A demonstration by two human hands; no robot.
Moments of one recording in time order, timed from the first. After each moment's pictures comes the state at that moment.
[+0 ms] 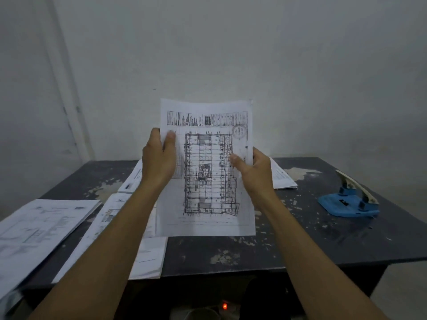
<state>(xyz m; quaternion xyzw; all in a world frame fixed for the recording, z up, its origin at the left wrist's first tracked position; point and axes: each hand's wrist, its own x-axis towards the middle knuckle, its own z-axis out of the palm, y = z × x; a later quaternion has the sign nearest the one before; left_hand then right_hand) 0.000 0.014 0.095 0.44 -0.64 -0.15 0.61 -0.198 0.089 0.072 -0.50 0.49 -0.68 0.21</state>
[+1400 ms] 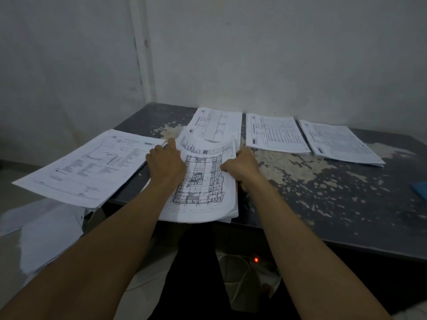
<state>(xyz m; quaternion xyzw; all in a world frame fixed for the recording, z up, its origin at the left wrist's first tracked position) 0.164 -0.015 -0.076 0.73 -0.64 0.10 0.23 -0.026 0.022 -0.026 -0.50 0.69 -0.37 0.38</state>
